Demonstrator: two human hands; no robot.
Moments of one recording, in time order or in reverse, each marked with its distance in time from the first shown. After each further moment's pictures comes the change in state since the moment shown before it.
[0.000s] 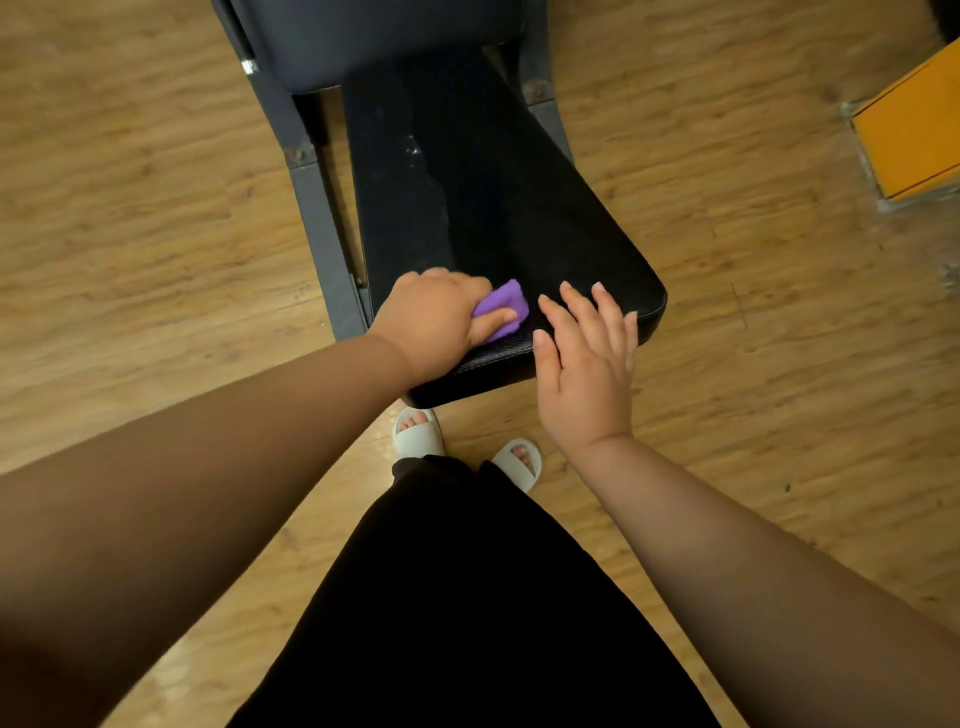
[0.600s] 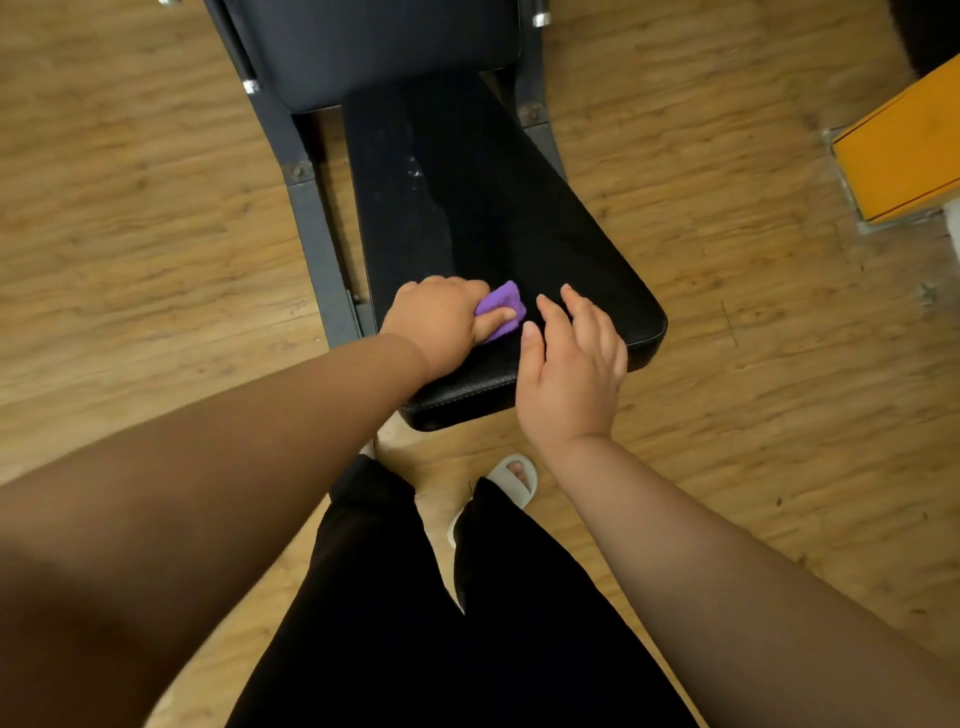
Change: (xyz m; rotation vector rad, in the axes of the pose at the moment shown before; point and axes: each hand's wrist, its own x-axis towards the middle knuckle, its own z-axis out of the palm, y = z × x) left_hand 0.020 -0.009 -0.003 -0.060 -0.051 -0.099; right_hand 0.018 -0.035 0.003 -0.088 0.020 0.151
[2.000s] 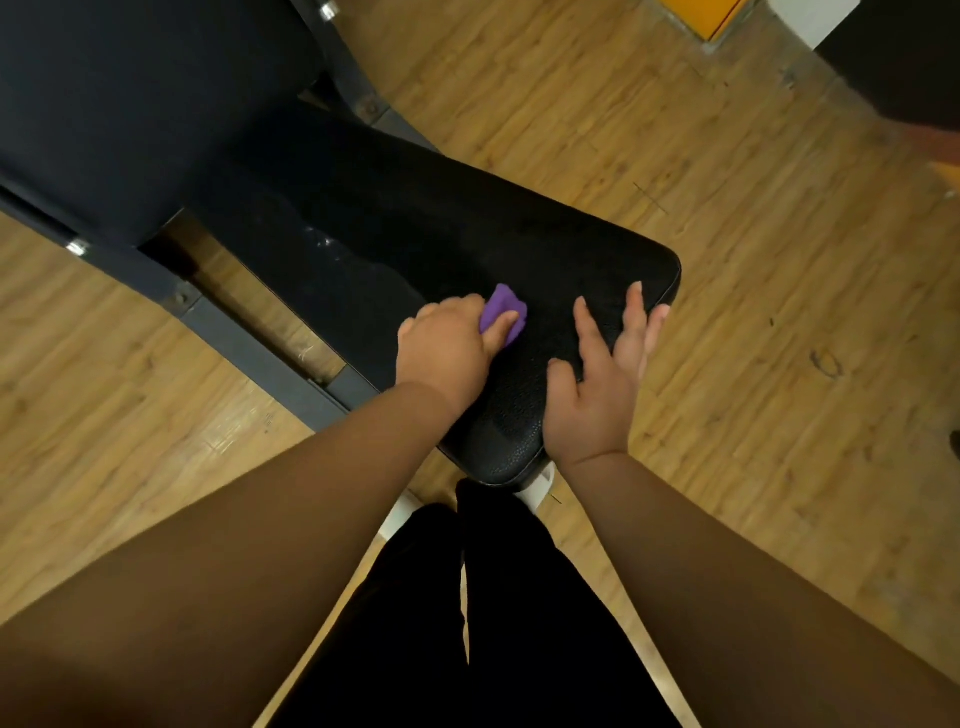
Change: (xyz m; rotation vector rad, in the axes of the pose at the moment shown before) left_hand 0.049 -0.043 -0.005 -0.089 -0.137 0.290; right_hand -0.003 -0.055 0.054 0.346 0.415 0.565
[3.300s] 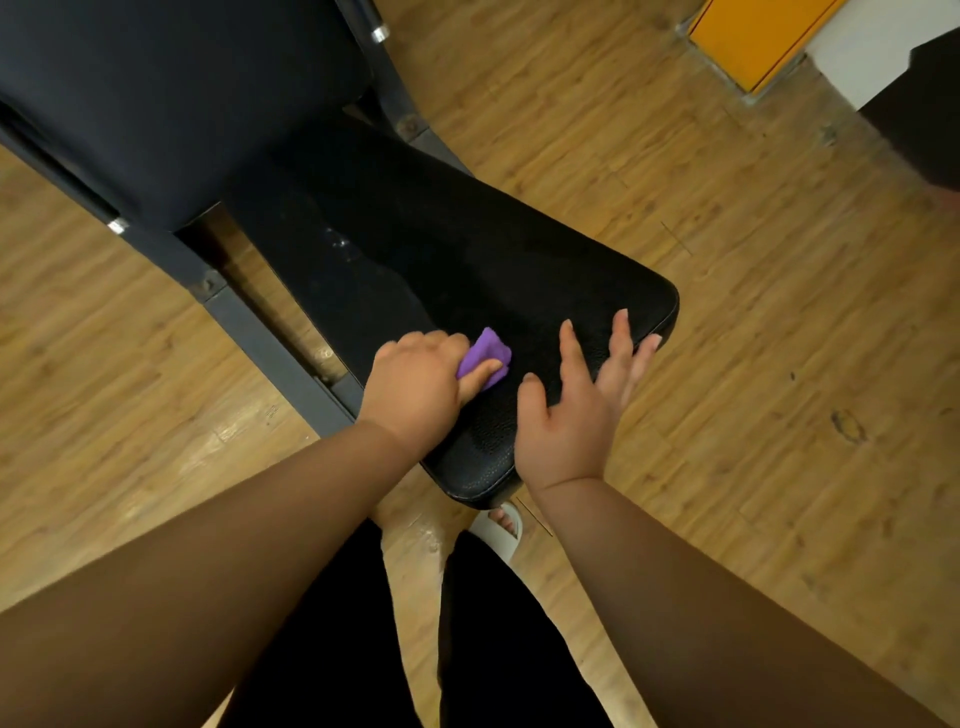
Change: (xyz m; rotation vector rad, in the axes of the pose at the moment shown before) left_hand -0.028 -0.005 0.007 0.263 0.051 0.036; right_hand 0.001 0.006 0.000 -0.035 -0.038 -0.065
